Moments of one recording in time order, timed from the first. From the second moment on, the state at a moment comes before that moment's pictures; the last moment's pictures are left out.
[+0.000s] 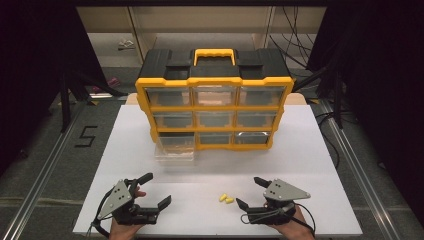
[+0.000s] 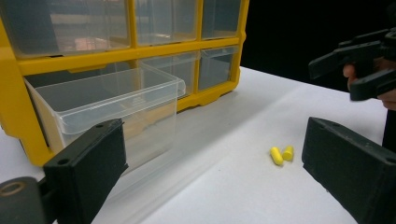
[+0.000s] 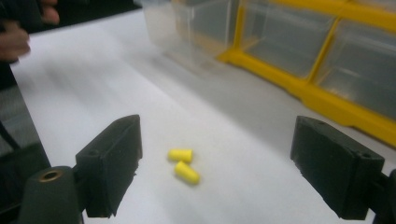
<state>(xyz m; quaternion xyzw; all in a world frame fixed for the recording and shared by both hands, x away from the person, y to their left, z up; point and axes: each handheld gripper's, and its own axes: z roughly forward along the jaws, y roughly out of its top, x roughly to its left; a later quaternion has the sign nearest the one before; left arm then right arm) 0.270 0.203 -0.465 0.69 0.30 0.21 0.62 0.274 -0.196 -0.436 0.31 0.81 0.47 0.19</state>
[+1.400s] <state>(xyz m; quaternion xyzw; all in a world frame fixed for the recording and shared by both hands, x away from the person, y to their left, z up) 0.270 0.202 -0.465 0.70 0.30 0.21 0.62 0.326 -0.144 -0.472 0.23 0.93 0.29 0.07</state>
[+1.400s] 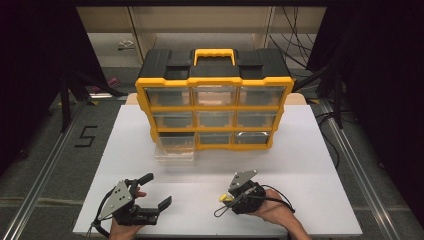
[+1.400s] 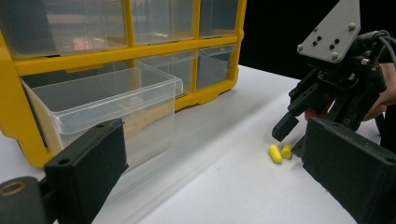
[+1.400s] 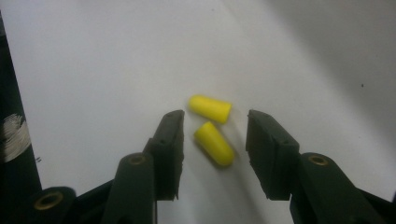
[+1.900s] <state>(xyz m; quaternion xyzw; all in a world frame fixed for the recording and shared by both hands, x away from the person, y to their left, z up) 0.269 0.203 -0.465 0.70 0.30 0.20 0.62 0.325 -0.145 -0.477 0.23 0.93 0.29 0.06</state>
